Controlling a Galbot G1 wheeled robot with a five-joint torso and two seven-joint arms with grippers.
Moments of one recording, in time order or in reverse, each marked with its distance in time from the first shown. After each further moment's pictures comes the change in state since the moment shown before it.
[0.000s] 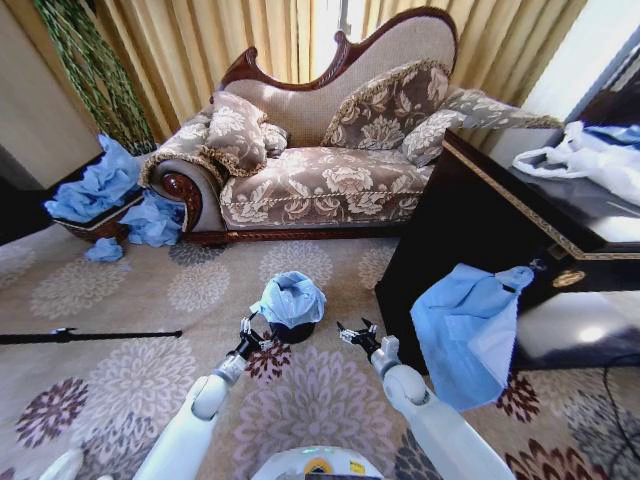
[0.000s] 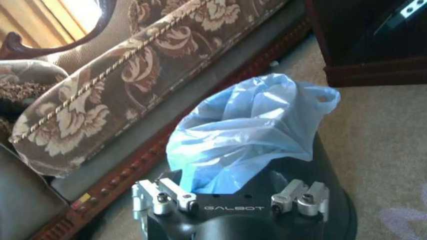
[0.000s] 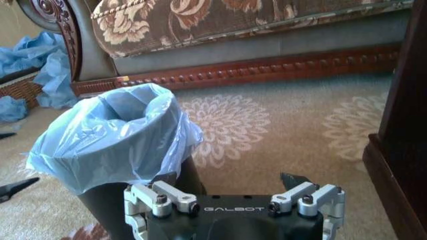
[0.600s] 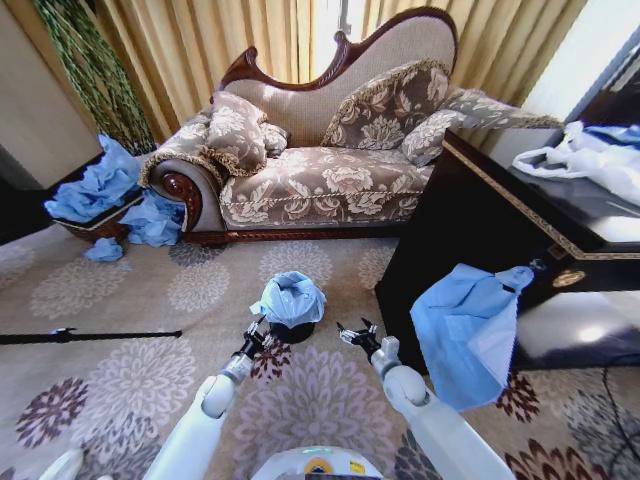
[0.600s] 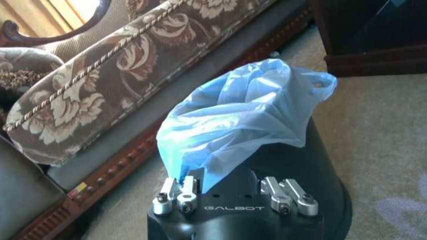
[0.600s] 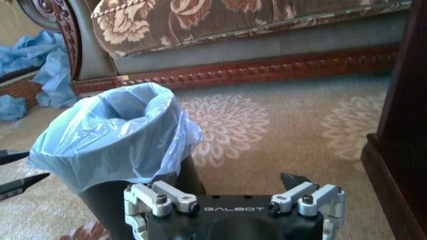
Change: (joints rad) left arm -0.017 -0.022 0.015 0.051 0.019 0.006 -0.031; right arm -0.010 -0.001 0.004 0.007 -0.007 0.000 0.002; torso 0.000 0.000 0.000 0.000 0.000
